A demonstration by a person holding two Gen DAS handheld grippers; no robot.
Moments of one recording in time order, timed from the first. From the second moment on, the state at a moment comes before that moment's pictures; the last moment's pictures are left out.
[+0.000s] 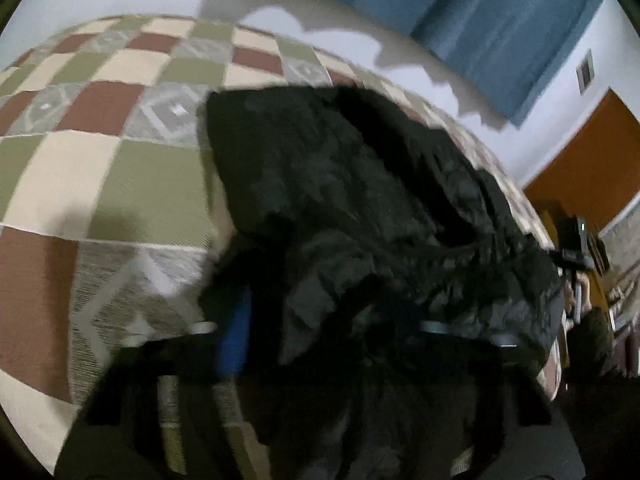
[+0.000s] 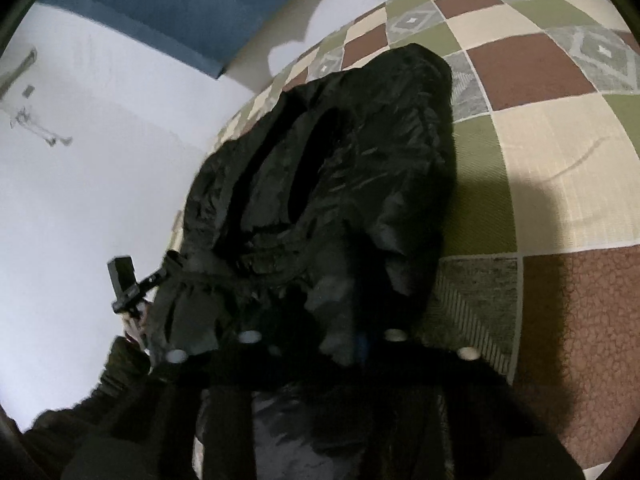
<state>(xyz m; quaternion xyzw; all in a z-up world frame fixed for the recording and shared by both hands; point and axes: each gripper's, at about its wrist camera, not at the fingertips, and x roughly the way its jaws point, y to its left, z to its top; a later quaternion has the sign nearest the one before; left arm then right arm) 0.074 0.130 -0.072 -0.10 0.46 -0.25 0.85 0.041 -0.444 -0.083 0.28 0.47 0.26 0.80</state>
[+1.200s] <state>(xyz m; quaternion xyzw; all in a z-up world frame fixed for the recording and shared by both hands) 0.265 0.090 -0.051 -0.08 0.42 -0.09 0.90 0.213 -0.483 -0.072 0.37 0.42 0.14 0.82</state>
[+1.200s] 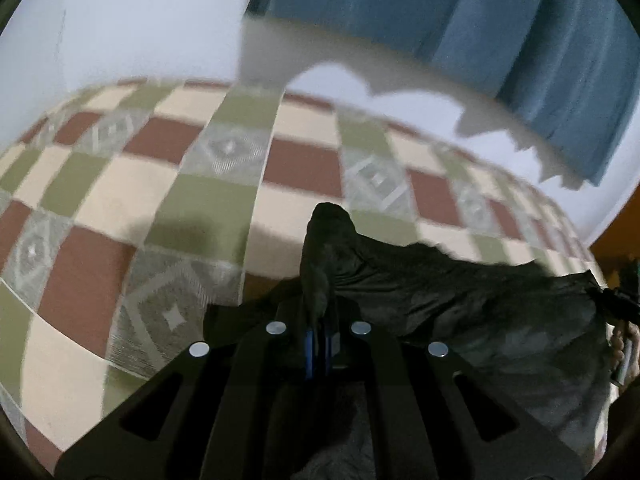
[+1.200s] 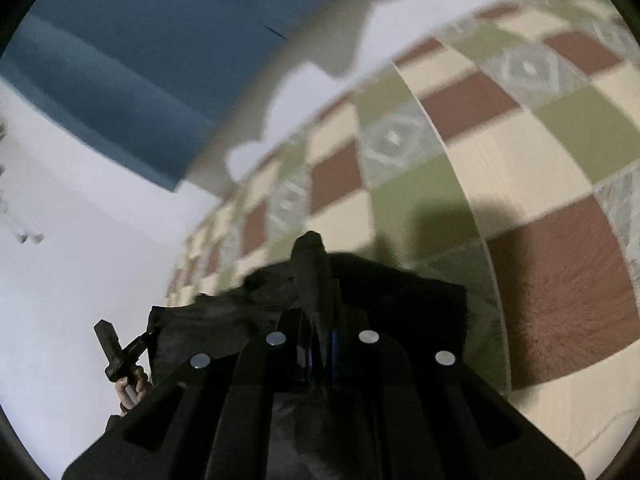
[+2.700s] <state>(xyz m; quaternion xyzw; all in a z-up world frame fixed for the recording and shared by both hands) 0.188 -0.040 -0.104 -0.13 0.51 -0.18 0.83 0.166 -0.304 -0.092 0.39 0.47 0.21 0.76</state>
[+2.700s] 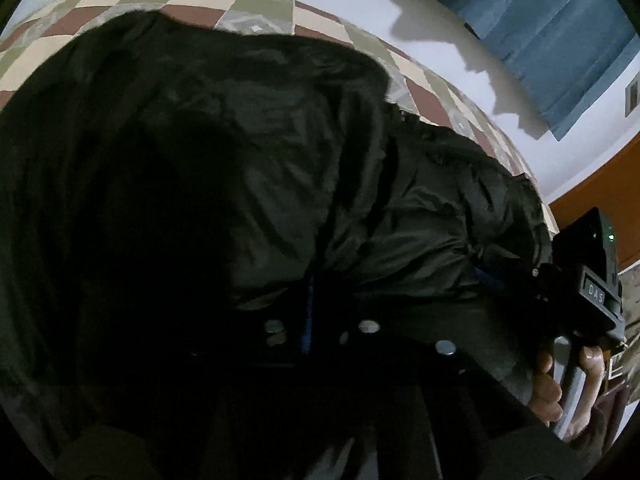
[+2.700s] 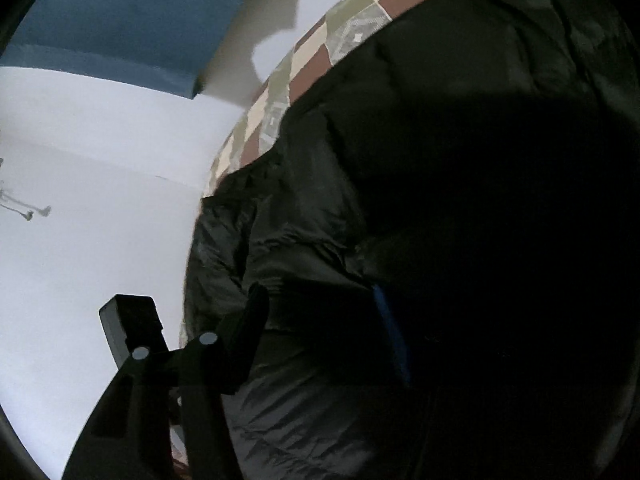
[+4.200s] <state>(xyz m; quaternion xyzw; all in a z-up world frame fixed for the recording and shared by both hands) 0.117 -0.062 -0.085 -0.04 0.44 -0.16 0.88 0.066 -0.245 -0.064 0.35 0.47 0.26 0.77</state>
